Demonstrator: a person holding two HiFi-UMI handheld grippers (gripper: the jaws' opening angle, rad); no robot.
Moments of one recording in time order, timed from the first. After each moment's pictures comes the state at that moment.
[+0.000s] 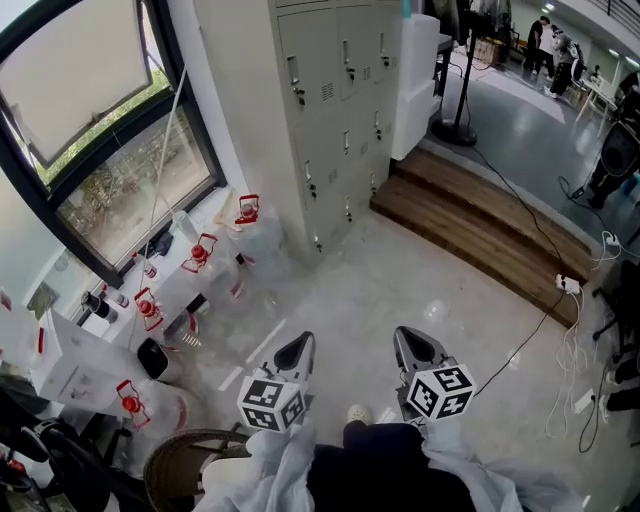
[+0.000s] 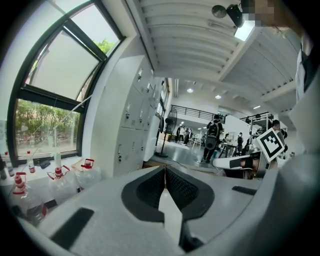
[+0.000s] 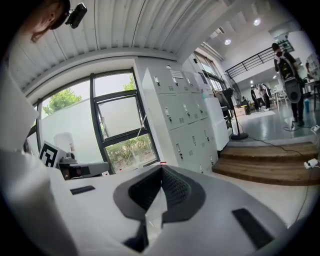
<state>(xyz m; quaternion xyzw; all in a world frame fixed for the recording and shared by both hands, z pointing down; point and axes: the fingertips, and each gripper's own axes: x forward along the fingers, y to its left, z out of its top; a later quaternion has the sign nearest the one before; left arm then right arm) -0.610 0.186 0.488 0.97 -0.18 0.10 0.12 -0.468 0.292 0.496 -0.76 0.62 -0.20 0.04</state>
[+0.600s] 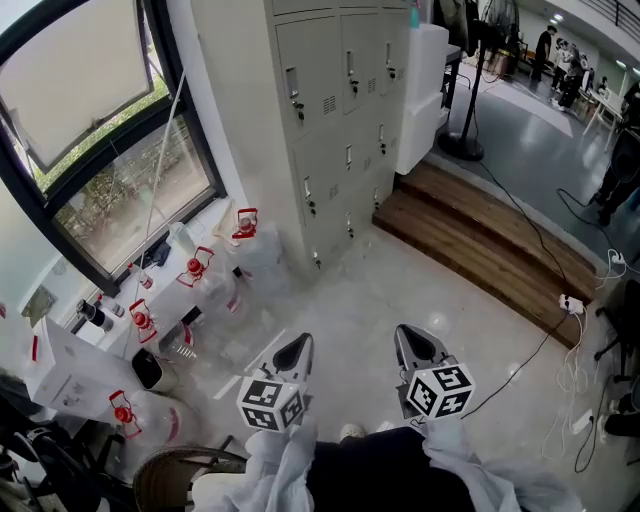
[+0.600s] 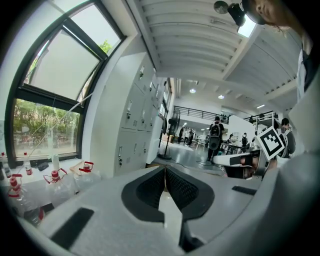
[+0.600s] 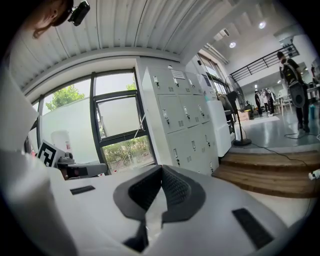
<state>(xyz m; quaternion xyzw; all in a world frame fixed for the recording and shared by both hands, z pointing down) -0.550 0.139 0.495 0.97 -0.20 0.09 0.12 -0.398 0.241 0.495 -0.75 0.63 -0.17 0.03</state>
